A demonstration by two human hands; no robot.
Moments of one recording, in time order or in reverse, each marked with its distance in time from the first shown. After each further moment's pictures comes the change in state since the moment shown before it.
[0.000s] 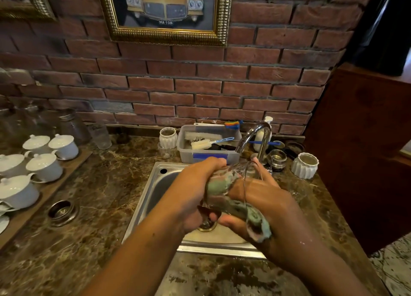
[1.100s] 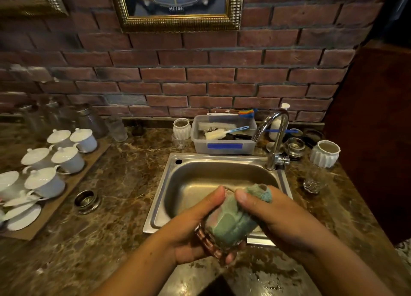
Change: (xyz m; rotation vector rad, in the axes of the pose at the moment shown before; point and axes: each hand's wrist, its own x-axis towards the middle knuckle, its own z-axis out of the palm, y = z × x) left_hand -0.003 -0.064 -0.074 -0.170 -0.502 -0.376; right_hand -0.002 0.006 0.036 1.065 -0.256 0.768
